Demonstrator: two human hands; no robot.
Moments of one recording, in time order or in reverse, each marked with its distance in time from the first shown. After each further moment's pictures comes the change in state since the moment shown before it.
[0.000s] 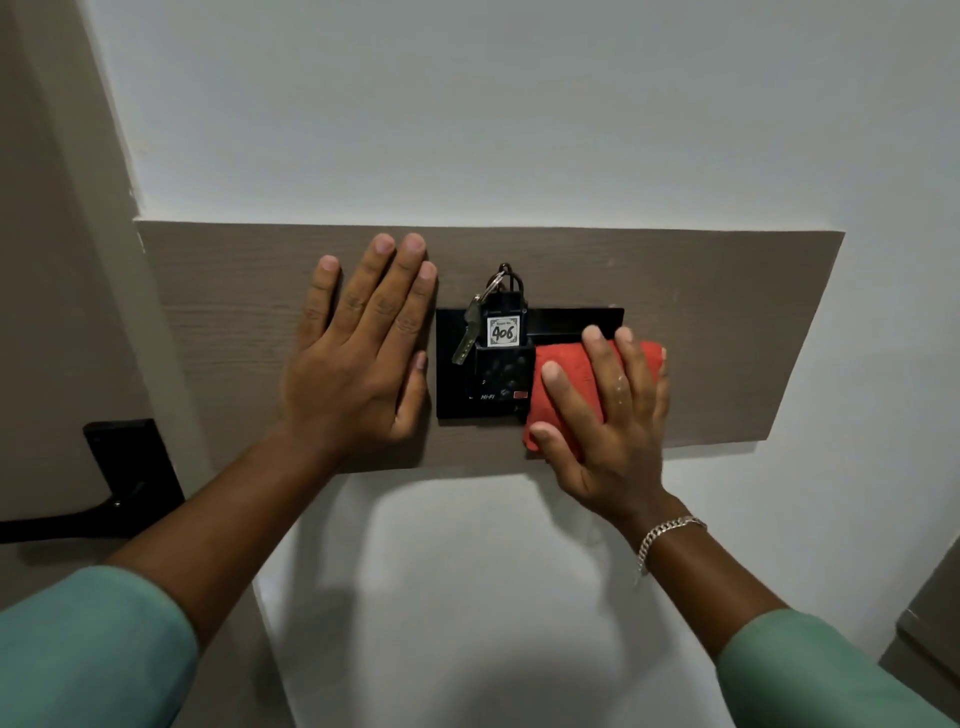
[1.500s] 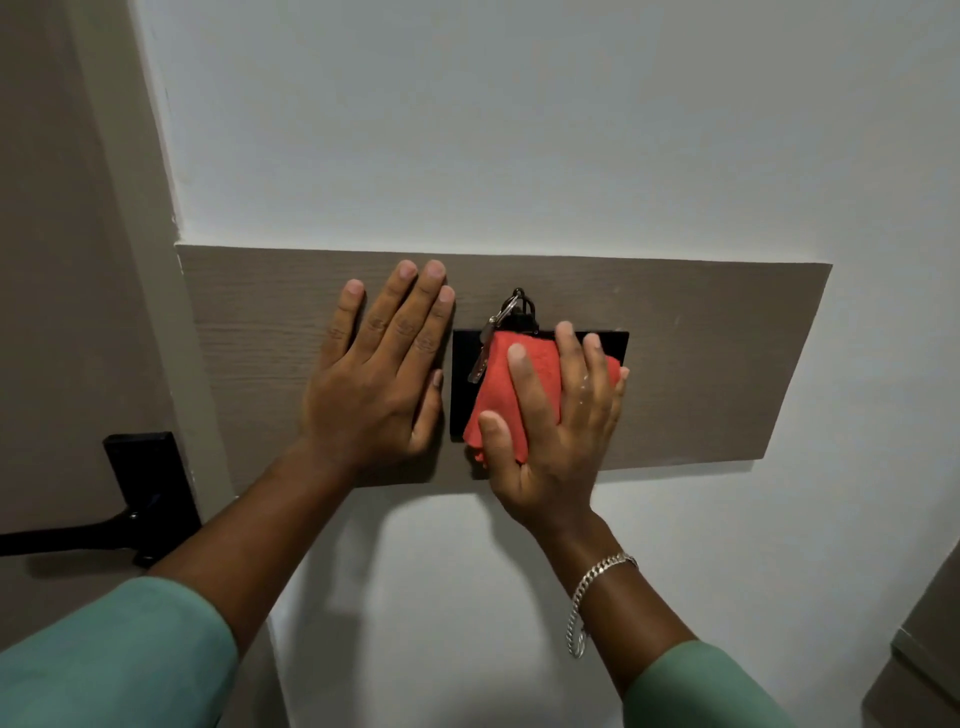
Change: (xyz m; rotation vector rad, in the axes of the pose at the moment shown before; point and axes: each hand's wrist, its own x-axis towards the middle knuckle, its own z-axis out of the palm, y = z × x) left_hand -0.001 -0.001 -0.001 -0.009 -0.003 -0.003; right_hand 0.029 -0.070 0.008 0.129 0.079 0.308
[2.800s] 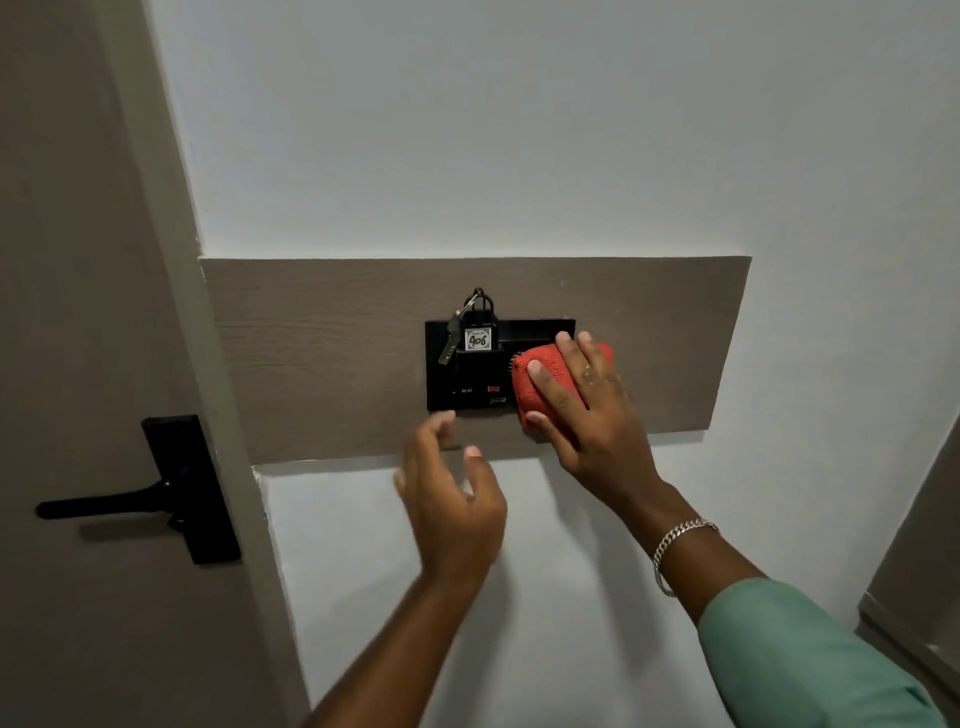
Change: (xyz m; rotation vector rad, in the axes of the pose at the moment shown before) left_hand -0.032 0.153 -0.063 -0.923 0.103 -1.084; right_hand -0.002 0.086 -0.062 -0.051 -0.326 -0.250
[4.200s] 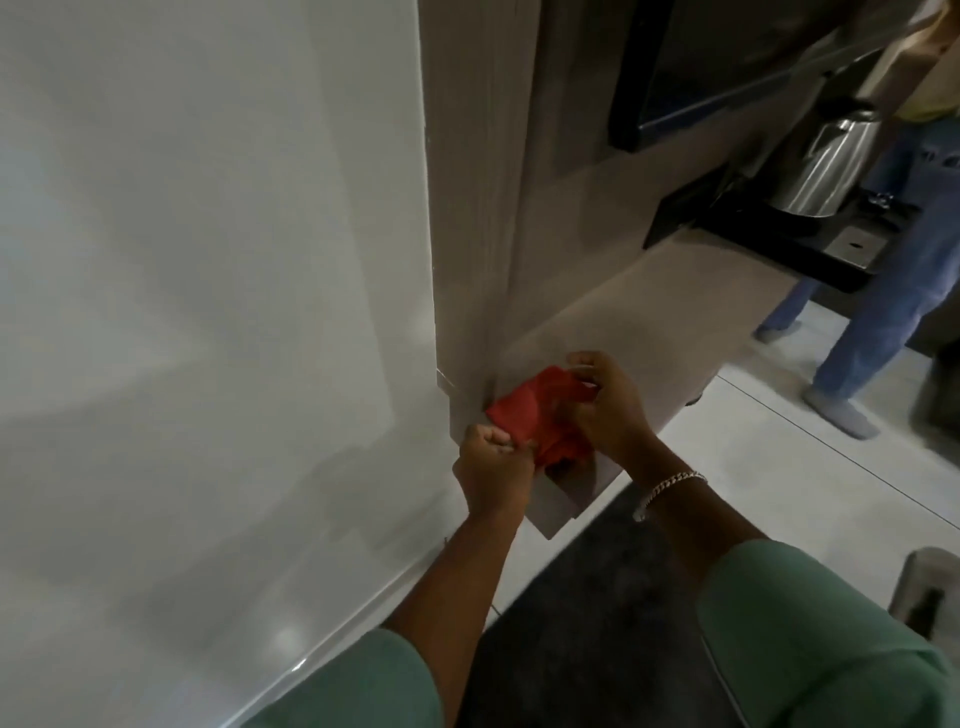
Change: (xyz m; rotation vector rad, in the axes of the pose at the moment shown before) left_hand -0.472 0.016 0.505 0.025 -0.966 -0.858; right_hand -0.484 0.428 -0.186 0.252 -0.318 1.565
